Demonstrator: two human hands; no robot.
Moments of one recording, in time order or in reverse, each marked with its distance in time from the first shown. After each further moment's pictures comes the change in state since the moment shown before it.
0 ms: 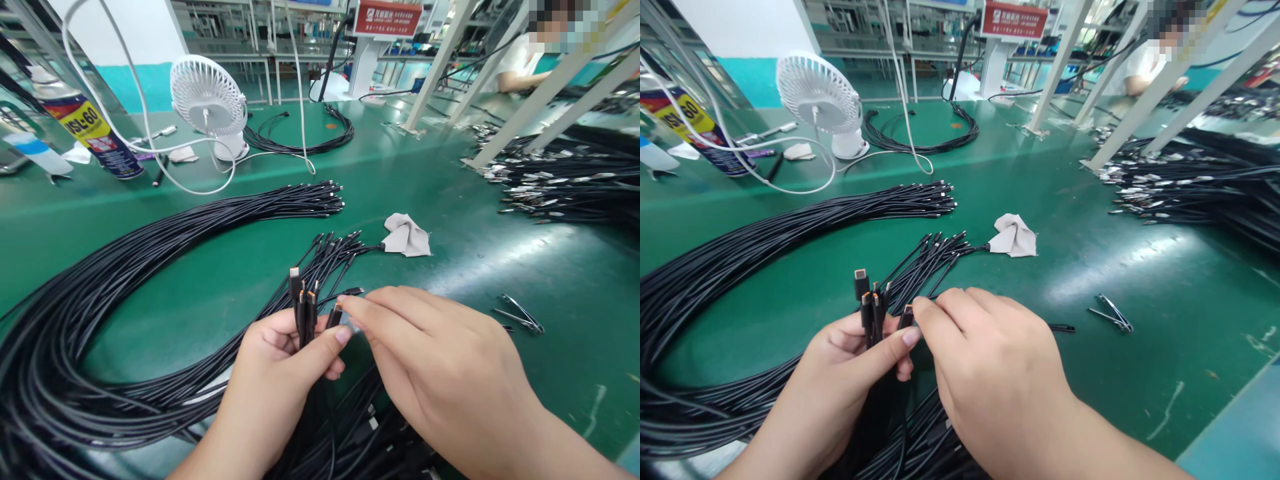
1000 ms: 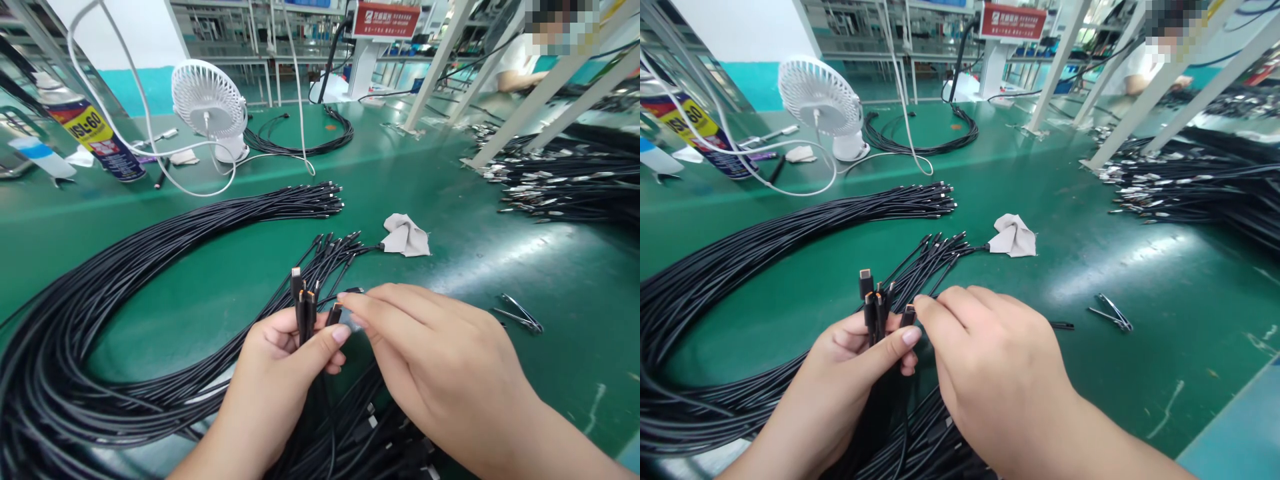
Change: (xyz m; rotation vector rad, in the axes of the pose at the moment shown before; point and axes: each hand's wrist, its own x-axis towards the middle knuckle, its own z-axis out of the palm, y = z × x) left_hand 0.000 -0.001 0.000 -0.073 -0.019 -0.005; right_hand -0.002 0.003 0.000 0.072 -0.002 0.018
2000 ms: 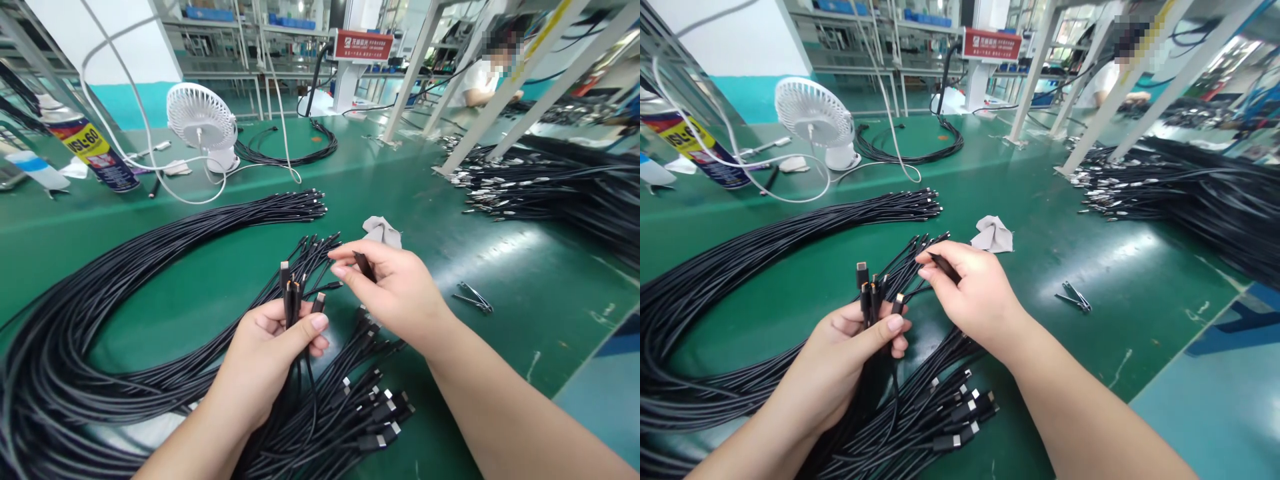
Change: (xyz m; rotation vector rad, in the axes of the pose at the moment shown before) left_hand -0.003 -0.002 -0.001 0.063 -0.041 0.038; right_hand 0.016 0.032 0.016 0.573 0.097 0.337
